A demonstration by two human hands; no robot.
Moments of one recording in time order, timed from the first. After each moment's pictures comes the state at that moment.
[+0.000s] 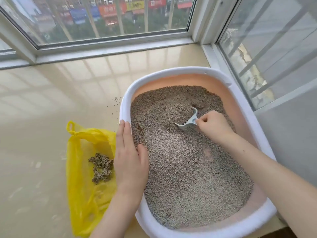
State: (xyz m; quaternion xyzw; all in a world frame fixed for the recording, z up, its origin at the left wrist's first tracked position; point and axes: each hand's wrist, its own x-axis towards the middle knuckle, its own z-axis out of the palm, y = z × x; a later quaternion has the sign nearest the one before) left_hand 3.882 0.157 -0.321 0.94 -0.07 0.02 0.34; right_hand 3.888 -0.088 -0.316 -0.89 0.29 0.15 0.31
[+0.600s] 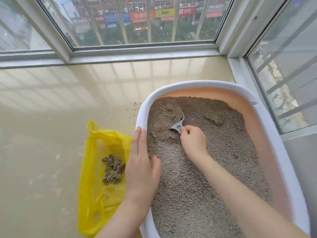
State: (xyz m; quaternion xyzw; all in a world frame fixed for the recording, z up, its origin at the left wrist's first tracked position) left_hand 3.881 0.156 -0.321 0.94 -0.06 0.01 0.33; right_hand 3.927 -0.006 -0.359 -0.87 0.30 0.06 0.38
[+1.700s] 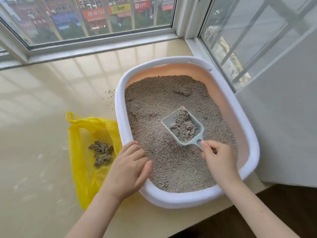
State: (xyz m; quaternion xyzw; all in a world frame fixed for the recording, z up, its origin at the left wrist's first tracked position) left_hand 3.844 0.216 -0.323 0.84 -0.49 0.02 0.23; right_hand 3.729 -0.010 -0.290 -0.83 0.38 -0.06 0.41
